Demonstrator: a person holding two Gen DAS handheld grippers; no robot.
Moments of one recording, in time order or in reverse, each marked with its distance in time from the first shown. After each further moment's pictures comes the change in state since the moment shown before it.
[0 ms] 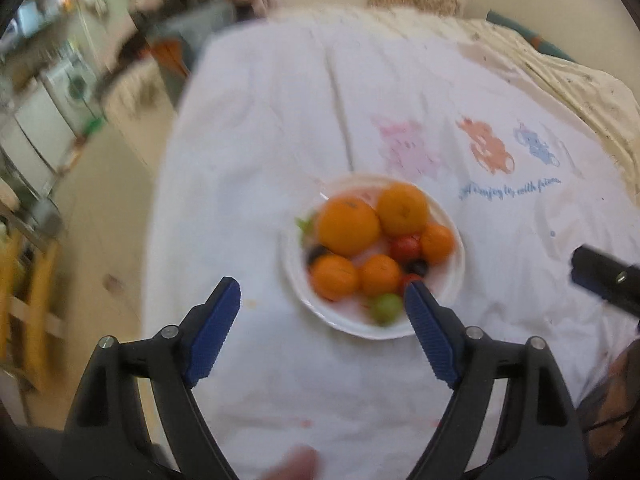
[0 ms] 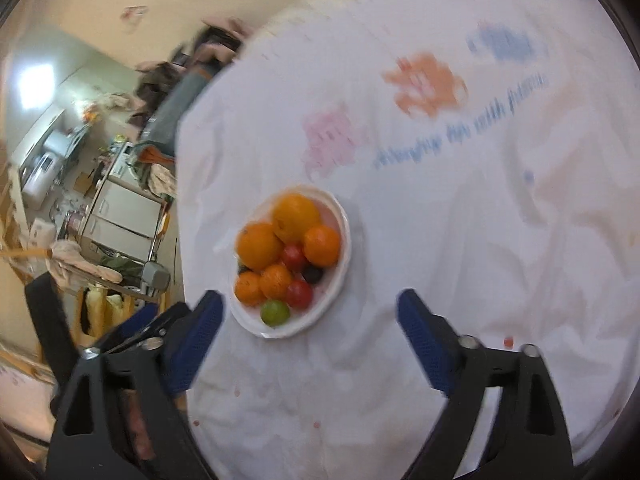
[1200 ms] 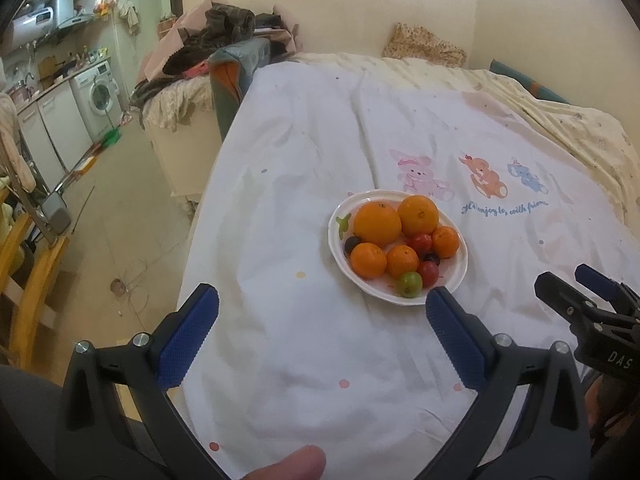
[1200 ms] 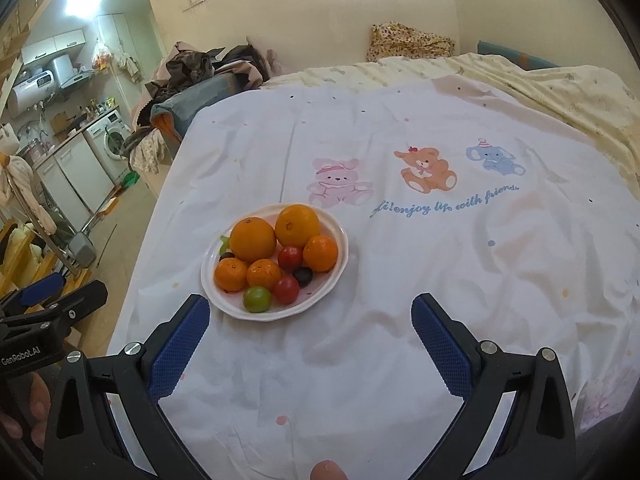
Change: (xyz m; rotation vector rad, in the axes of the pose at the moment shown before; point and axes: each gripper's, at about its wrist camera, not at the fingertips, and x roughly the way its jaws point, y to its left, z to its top) left arm -0.054 0.044 -0.062 -0.083 -0.159 -0.014; right arm -0.014 0.073 -0.079 -0.322 -0.212 -0.272
